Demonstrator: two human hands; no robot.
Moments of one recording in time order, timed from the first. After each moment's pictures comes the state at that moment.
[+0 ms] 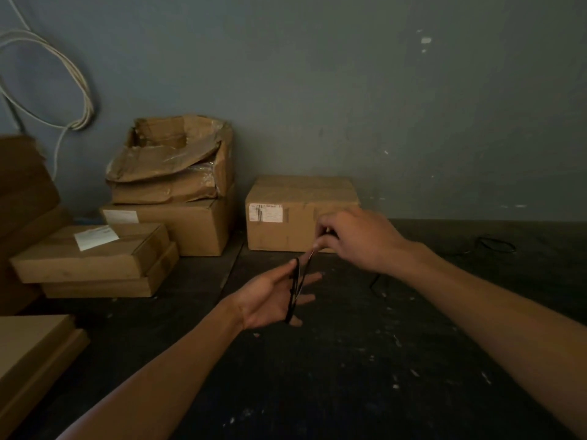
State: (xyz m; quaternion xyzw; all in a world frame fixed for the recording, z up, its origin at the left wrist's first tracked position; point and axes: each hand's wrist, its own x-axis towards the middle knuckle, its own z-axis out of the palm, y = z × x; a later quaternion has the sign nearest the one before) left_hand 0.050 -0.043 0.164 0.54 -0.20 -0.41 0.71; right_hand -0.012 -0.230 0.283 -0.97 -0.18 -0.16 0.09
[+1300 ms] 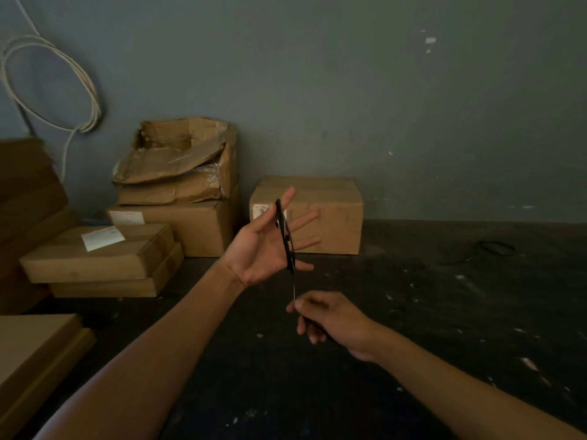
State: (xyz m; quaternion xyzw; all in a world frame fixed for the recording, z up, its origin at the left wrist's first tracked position) left_hand 0.056 -0.044 0.240 0.45 -0.26 -0.31 0.80; right_hand -0.033 -0.203 0.168 -0.78 -0.04 0.13 0.61
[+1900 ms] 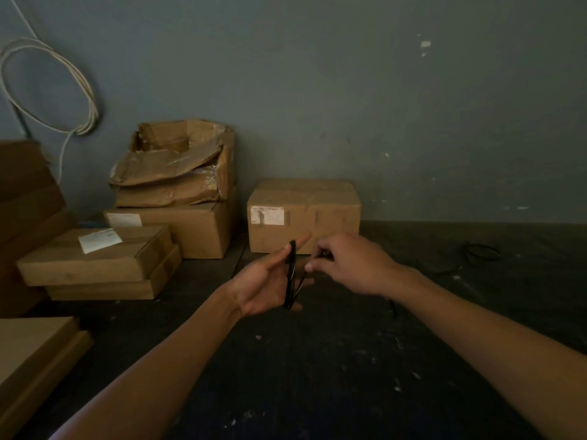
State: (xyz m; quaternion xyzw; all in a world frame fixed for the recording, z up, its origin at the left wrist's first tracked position) left_hand 0.048 -0.040 0.193 0.54 -0.22 -0.36 0.73; right_hand -0.031 -0.219 0.263 -0.96 -0.15 -0.07 0.21
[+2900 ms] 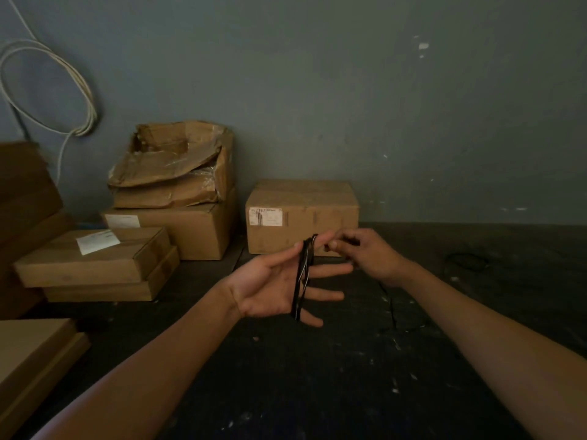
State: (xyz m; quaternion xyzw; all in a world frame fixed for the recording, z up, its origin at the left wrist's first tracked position) left_hand 0.028 -0.047 0.223 0.44 -0.33 -0.50 0.66; right_hand 0.012 -0.274 0.231 -0.87 -0.12 -0.06 0.48
